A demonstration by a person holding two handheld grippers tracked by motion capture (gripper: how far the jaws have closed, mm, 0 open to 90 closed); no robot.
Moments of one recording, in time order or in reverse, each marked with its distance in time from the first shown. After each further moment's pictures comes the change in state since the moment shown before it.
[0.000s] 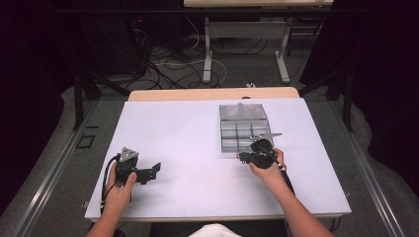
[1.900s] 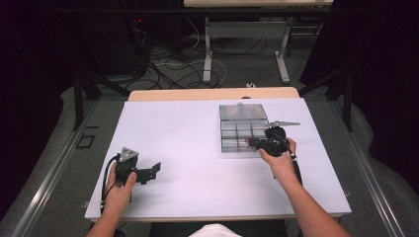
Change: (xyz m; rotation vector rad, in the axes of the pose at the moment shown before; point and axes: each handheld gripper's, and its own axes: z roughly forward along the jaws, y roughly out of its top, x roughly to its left) left arm 0.000 0.000 0.000 0.004 -0.003 -0.006; right arm -0.024 0.028 -0.030 -0.135 -0.009 0.082
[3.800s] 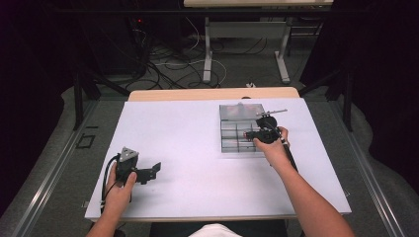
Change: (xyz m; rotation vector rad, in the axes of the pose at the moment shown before) left arm 0.000 0.000 0.001 -0.006 -0.003 -0.003; right arm -0.013 0.027 0.041 0.130 -0.081 -0.007
